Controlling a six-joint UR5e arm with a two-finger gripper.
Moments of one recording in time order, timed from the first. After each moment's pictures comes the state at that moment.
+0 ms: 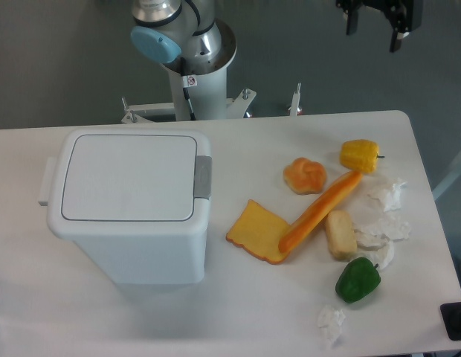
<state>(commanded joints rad) 3.11 -1.41 -1.65 -1.43 1.34 1.93</state>
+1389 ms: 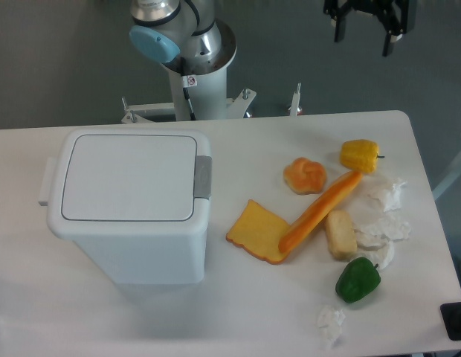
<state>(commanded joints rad) 3.08 -1.39 -1.66 -1.43 1.26 1.77</state>
